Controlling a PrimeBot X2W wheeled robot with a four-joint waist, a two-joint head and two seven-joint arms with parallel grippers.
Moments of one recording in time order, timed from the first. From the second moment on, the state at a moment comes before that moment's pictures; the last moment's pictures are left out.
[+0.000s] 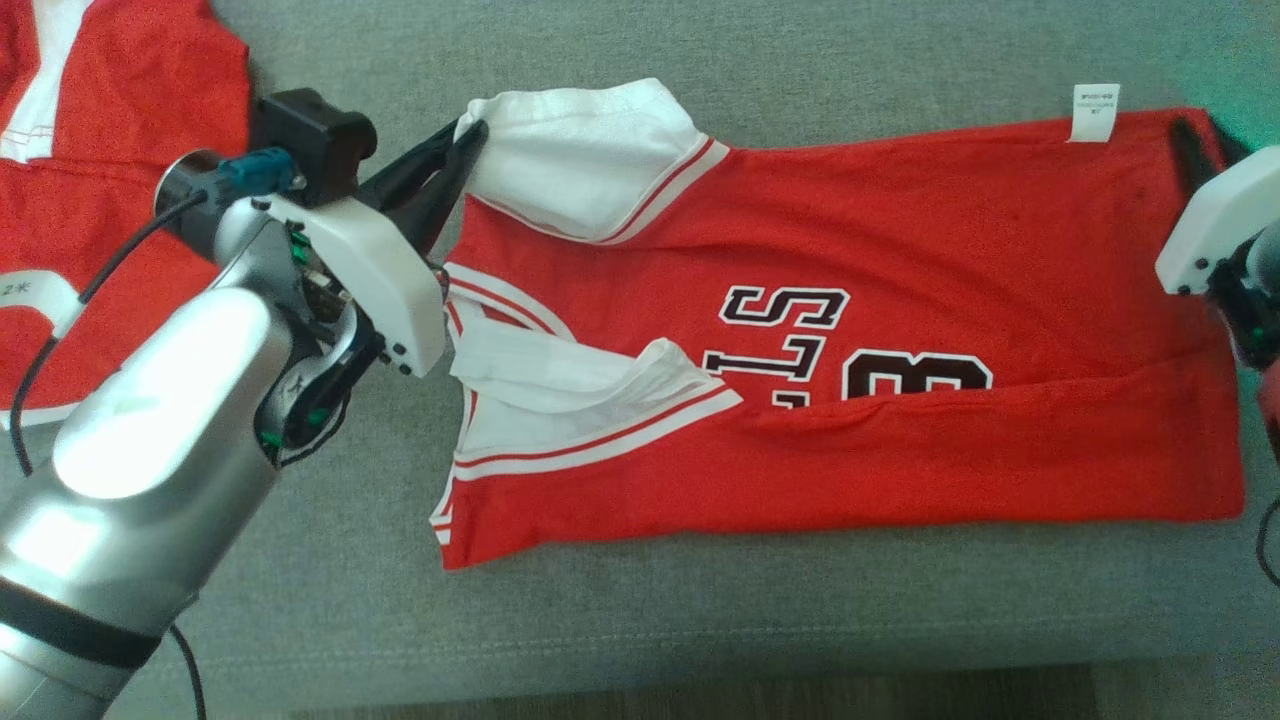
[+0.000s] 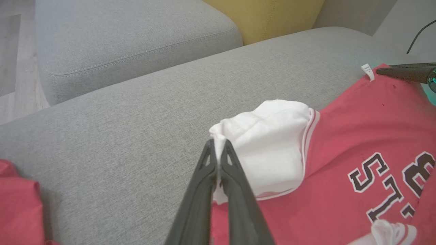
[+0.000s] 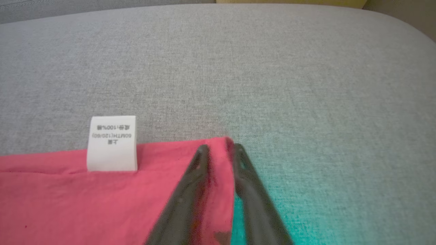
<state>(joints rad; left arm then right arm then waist) -0.80 0.47 -0.84 0.27 -0.69 0.01 0.04 -0.87 -0.42 0.31 1.00 0.48 0.13 0.10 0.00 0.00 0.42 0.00</state>
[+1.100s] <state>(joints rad) -0.88 0.41 -0.82 0.52 -0.66 0.00 -0.14 -0.93 -0.39 0.36 1.10 0.53 0.13 -0.24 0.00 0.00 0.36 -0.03</state>
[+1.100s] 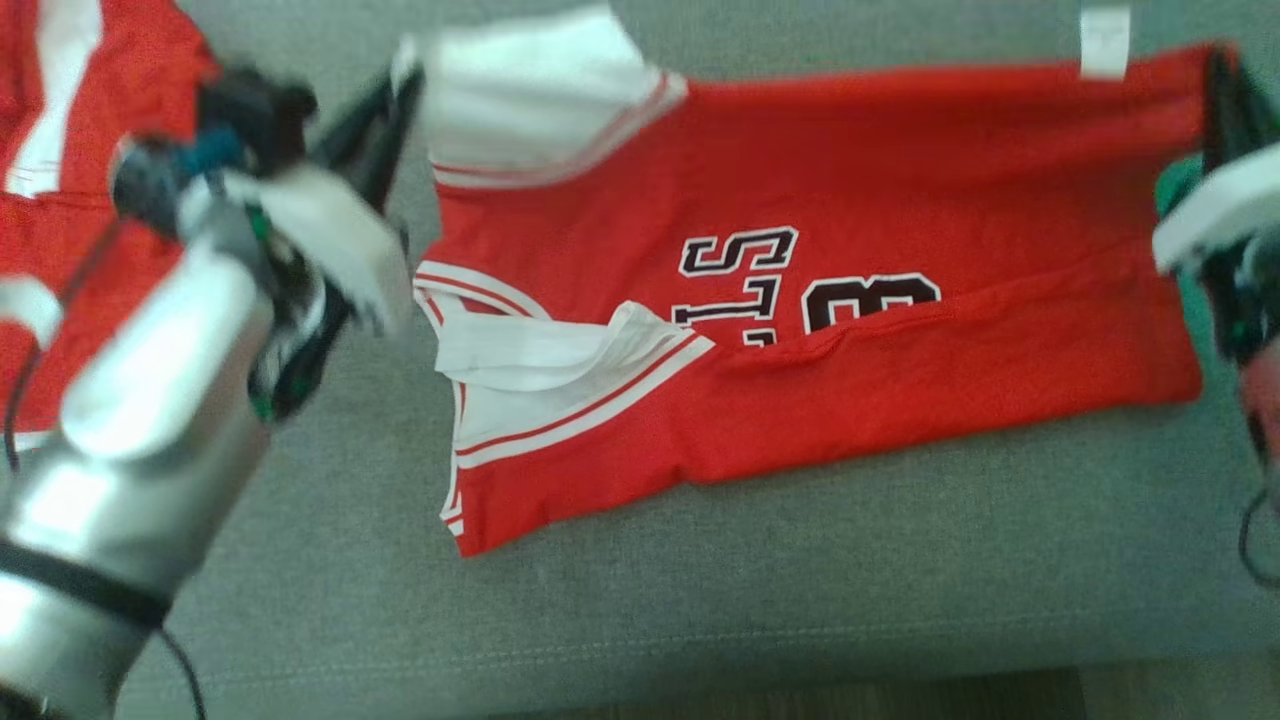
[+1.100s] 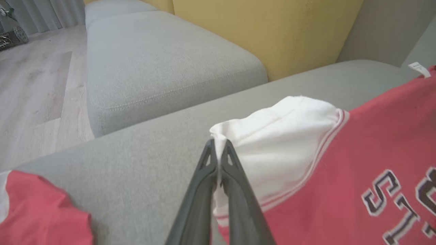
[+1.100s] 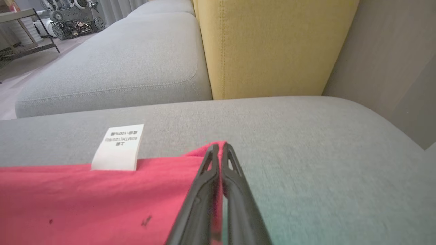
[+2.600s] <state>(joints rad) -0.36 0.54 -0.84 0.15 -0.79 0.20 -0.17 -0.47 -0.52 0.34 0.68 0.72 0.13 -0.06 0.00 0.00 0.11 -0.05</state>
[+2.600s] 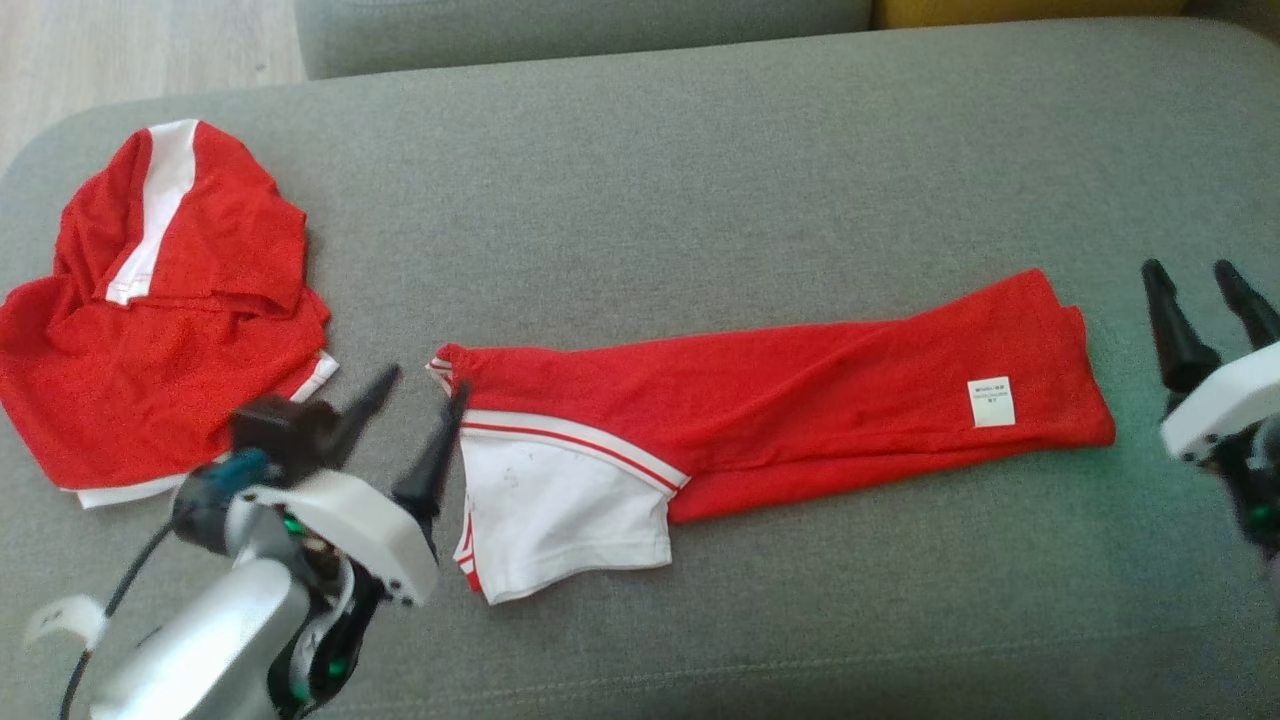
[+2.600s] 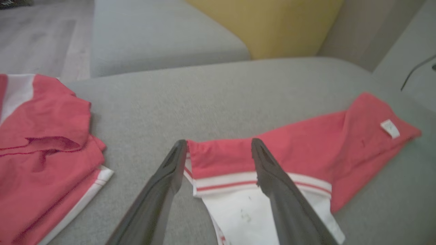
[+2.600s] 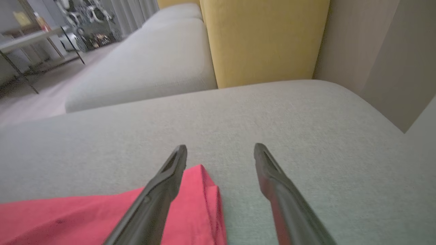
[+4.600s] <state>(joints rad) -0.14 0.05 -0.15 0.15 -0.29 -0.06 -0.25 -0.44 -0.14 -0.25 0.80 0.27 0.13 0.02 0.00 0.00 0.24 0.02</state>
